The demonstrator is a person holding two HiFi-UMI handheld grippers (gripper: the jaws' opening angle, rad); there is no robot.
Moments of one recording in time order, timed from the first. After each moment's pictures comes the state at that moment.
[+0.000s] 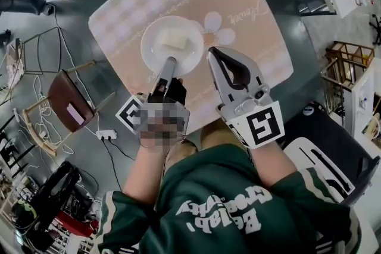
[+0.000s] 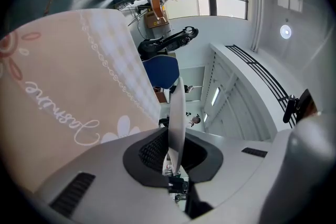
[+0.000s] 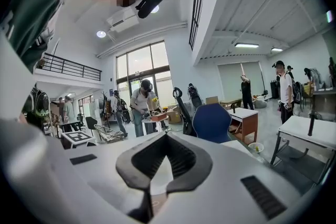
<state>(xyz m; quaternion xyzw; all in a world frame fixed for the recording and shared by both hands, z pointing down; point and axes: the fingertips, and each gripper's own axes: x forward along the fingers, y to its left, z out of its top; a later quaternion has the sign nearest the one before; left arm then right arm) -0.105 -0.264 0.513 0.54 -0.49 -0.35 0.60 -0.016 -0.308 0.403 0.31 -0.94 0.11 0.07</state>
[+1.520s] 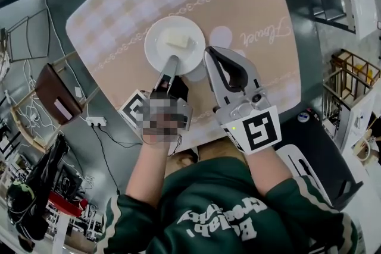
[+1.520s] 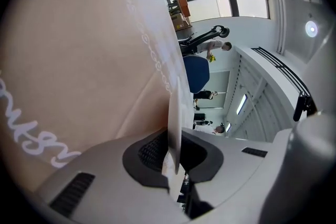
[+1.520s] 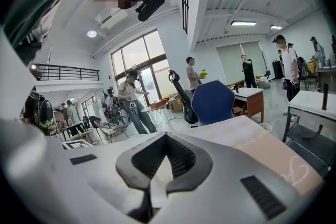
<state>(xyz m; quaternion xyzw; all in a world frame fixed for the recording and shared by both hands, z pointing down) -0.109 -0.317 0.651 0.43 -0.54 -0.32 0.64 -0.043 -0.387 0.519 0.27 -0.94 0.18 0.10</state>
